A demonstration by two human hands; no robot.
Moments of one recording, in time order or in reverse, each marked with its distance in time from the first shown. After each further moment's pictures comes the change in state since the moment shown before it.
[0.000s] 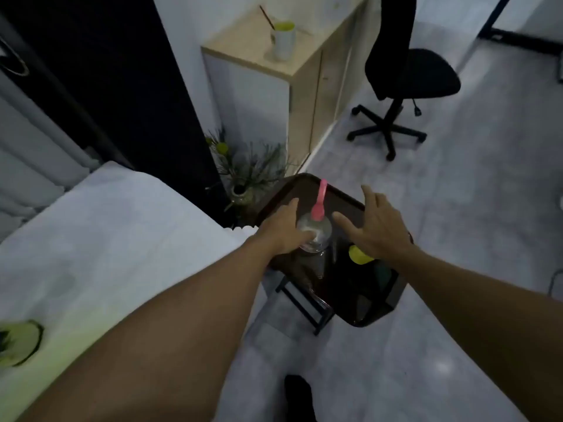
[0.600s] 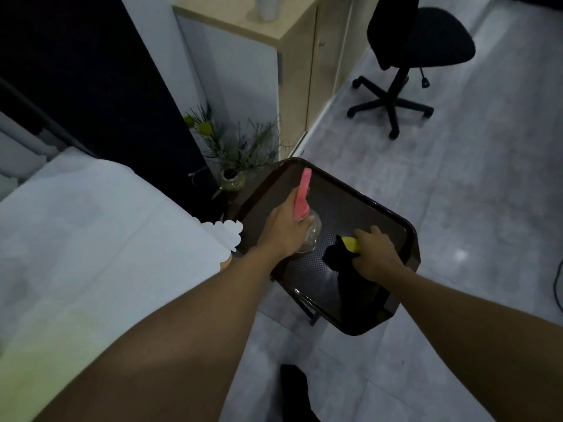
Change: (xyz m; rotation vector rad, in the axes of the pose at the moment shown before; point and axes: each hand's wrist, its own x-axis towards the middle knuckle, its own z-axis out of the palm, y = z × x) left_hand 0.039 0.012 0.050 -0.320 0.198 0.148; right_hand 0.013 0.086 0.090 -0.094 -0.399 0.100
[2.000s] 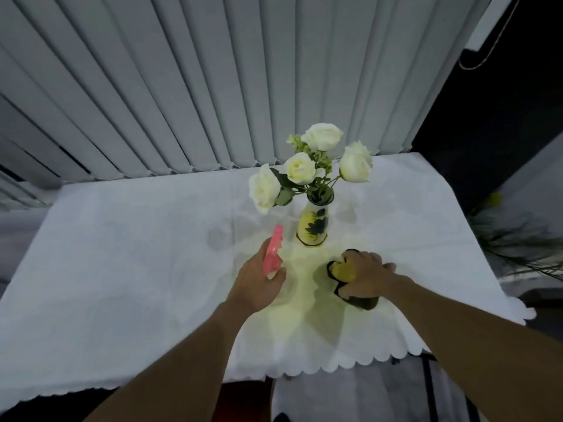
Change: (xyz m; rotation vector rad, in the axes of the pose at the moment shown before) left_hand -0.482 -0.231 -0.304 -0.056 0.829 -0.467; right_hand -0.151 -0.526 0.151 -0.496 -0.416 -0.679
